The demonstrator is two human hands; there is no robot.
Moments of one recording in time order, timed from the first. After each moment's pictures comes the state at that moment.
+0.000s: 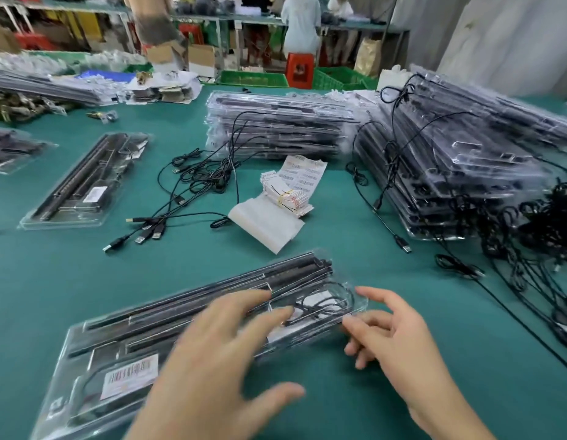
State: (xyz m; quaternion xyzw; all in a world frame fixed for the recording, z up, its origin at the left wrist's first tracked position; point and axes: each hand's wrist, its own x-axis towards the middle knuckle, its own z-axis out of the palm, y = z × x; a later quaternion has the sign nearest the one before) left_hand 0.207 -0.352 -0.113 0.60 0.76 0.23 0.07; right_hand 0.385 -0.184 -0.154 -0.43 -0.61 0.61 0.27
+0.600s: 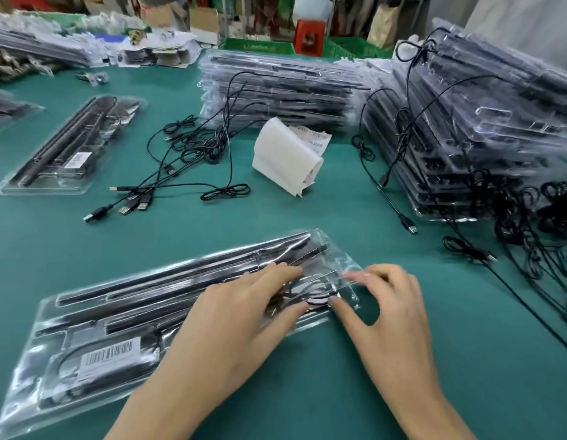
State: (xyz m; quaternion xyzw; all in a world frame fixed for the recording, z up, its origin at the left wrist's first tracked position) left_hand 0.215 -0.310 -0.131 0.57 0.77 0.27 0.08; right_hand 0.380 -0.182 -0.169 -0.42 -0.84 0.20 0.29
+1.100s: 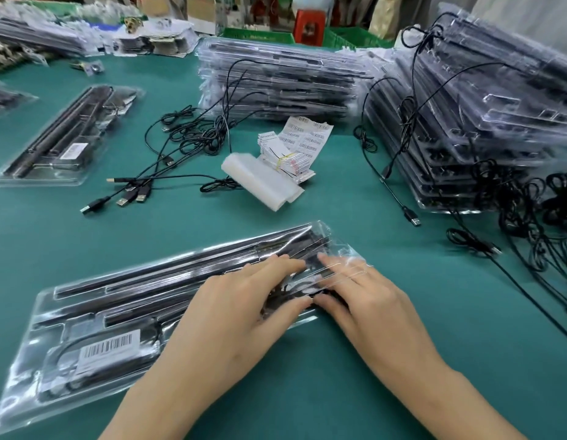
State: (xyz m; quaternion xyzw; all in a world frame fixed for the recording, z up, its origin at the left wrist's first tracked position) left_hand 0.214 -0.311 -0.129 0.56 0.77 0.28 0.12; right_hand 0.372 -0.172 -0.167 -0.22 -0.94 0.07 0.25
